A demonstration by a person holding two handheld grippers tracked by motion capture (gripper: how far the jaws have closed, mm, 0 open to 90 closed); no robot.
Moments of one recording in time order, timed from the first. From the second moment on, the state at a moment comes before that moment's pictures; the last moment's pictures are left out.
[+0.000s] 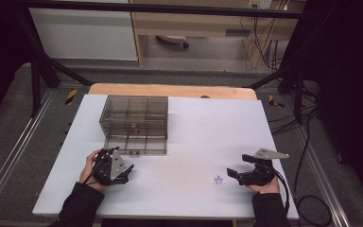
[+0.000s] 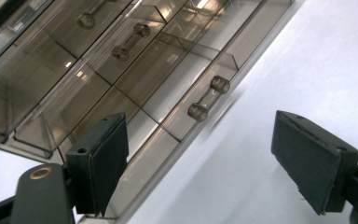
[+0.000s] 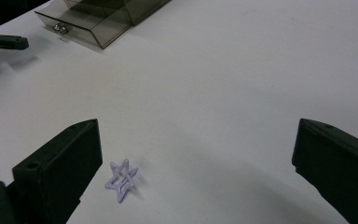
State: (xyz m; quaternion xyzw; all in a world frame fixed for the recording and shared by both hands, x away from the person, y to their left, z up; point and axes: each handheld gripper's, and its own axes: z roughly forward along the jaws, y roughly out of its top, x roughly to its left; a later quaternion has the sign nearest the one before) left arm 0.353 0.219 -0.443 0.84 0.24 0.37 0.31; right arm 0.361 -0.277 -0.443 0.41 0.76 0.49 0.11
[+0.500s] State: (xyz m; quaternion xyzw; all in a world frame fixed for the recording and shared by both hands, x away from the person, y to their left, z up) left arm 0.345 0.248 -0.437 0.81 0.32 0.31 0.38; right arm 0.360 -0.273 -0.442 0.42 0.76 0.48 0.11
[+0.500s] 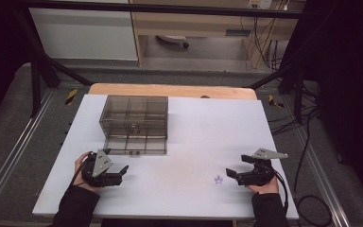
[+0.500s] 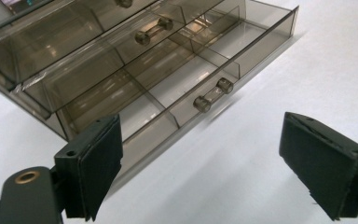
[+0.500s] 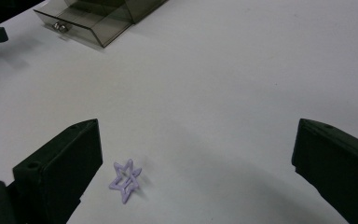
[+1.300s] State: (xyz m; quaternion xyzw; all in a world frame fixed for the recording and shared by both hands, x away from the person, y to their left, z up) left arm 0.340 0.291 -0.444 0.77 0.40 0.25 0.42; right arm 0.357 -0.248 -0.443 0.41 0.79 0.45 0.09
